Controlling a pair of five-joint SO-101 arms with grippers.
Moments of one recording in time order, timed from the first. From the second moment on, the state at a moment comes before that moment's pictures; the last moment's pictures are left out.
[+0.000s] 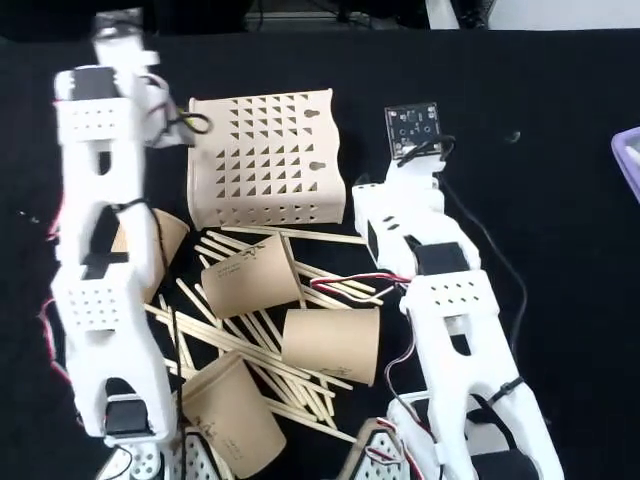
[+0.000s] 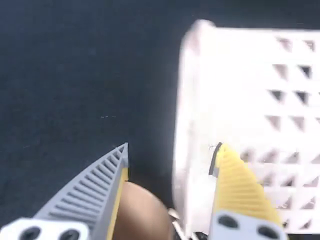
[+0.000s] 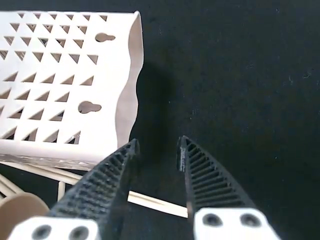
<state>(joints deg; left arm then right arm) -10.1 35.3 -51.6 90.0 -0.1 -7.5 -34.2 52.9 29.1 2.5</state>
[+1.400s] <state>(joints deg) -27.4 48.0 -82.8 99.5 -3.6 -7.5 -34.2 52.9 29.1 2.5</state>
